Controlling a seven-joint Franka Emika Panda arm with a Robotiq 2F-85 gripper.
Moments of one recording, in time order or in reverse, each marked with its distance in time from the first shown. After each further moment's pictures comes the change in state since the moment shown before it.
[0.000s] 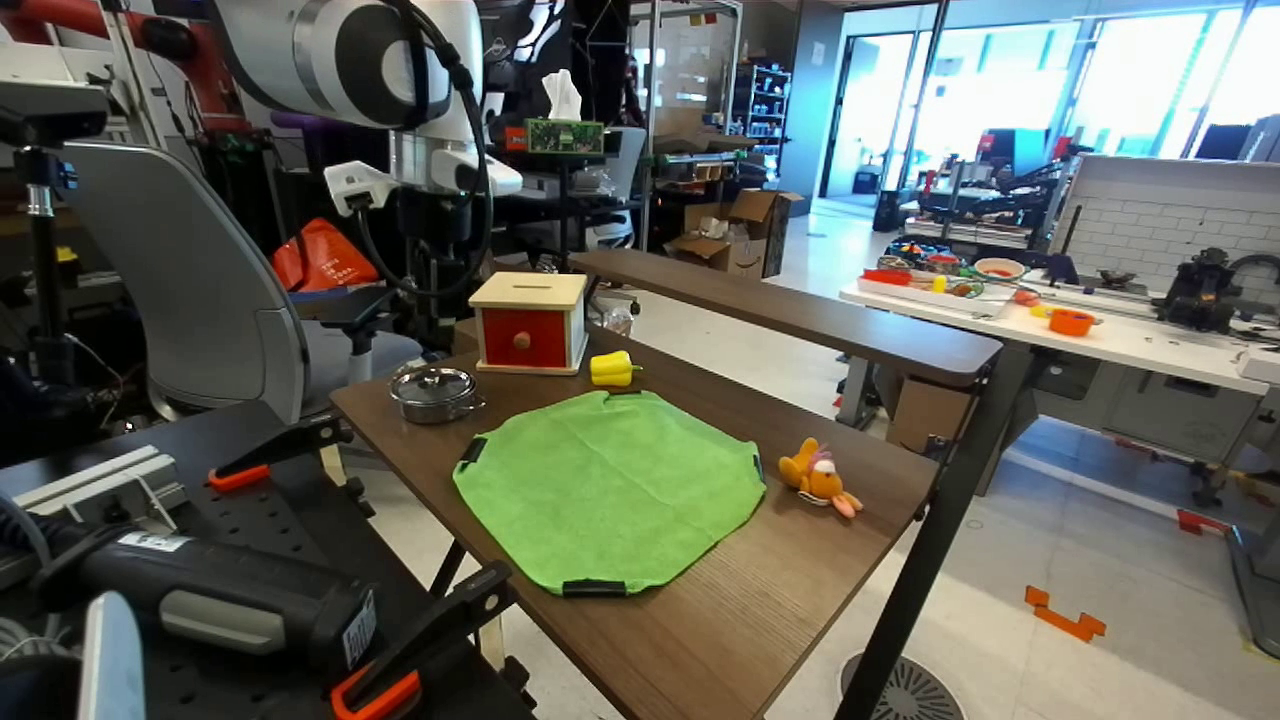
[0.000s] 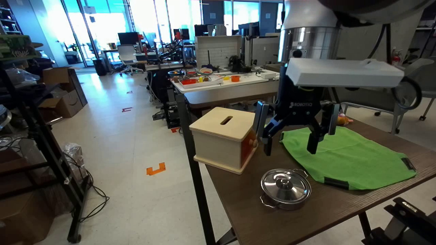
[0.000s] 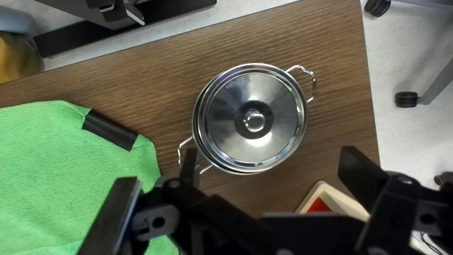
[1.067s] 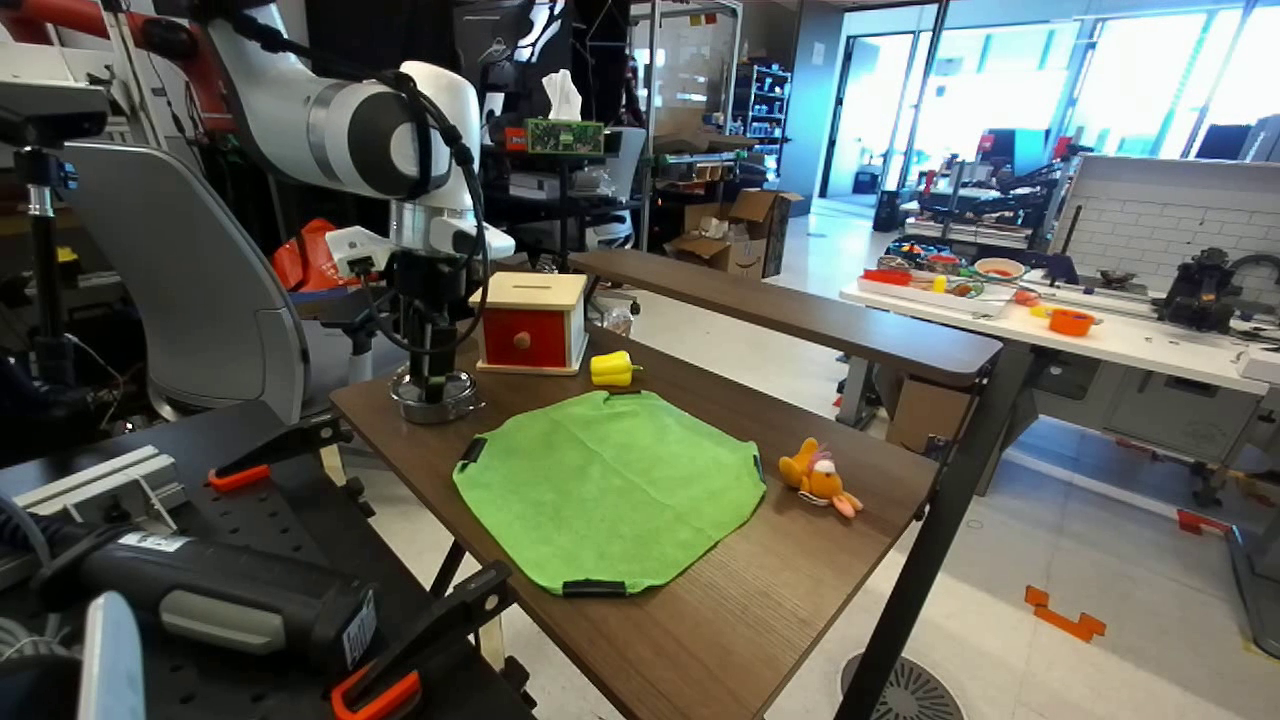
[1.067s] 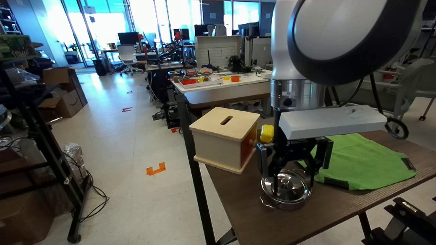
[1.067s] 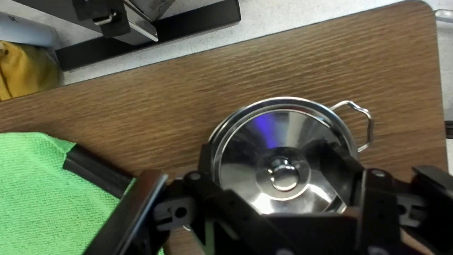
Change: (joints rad) arm 0.119 0.155 -0.098 0.070 -0.001 -0.004 0.000
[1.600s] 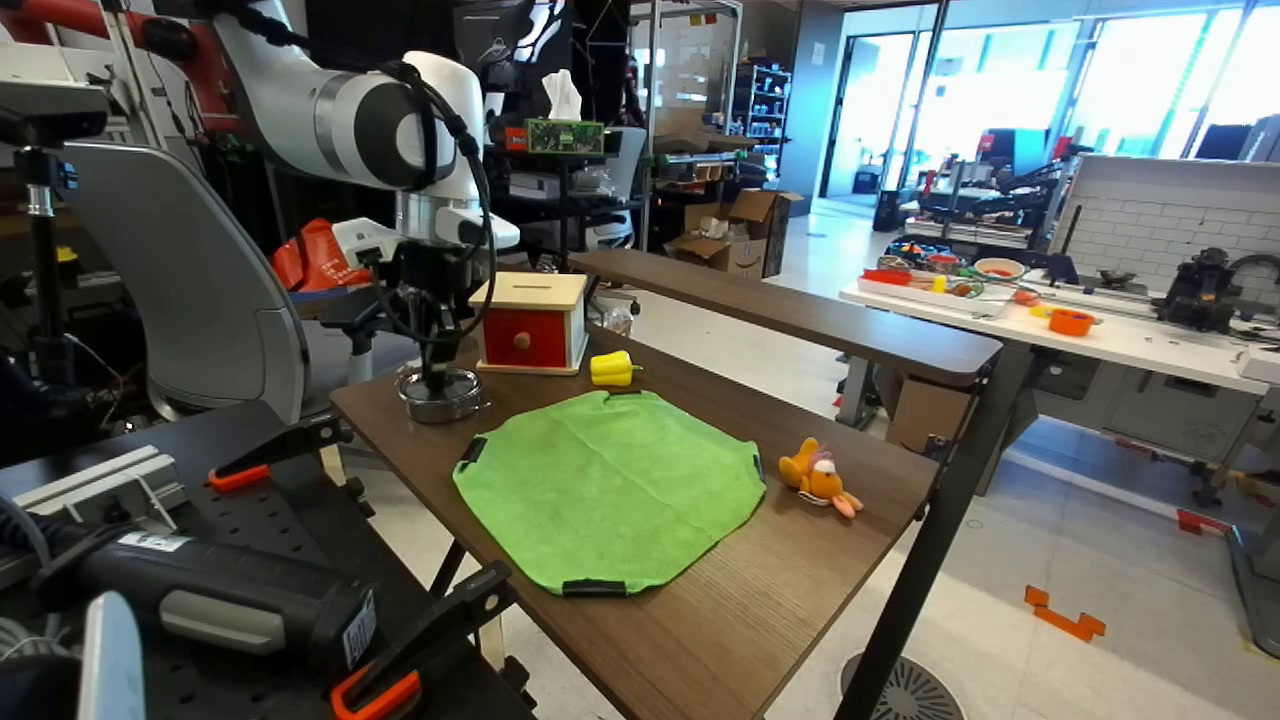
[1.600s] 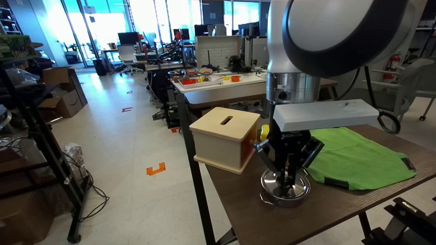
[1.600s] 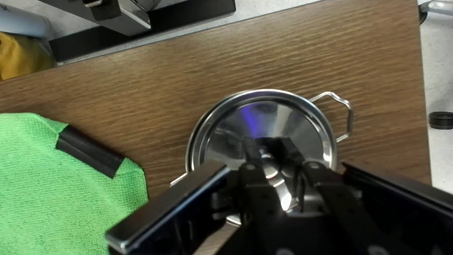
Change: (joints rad) arm 0.005 -0.004 -0.005 0.023 -0.001 -0.002 0.000
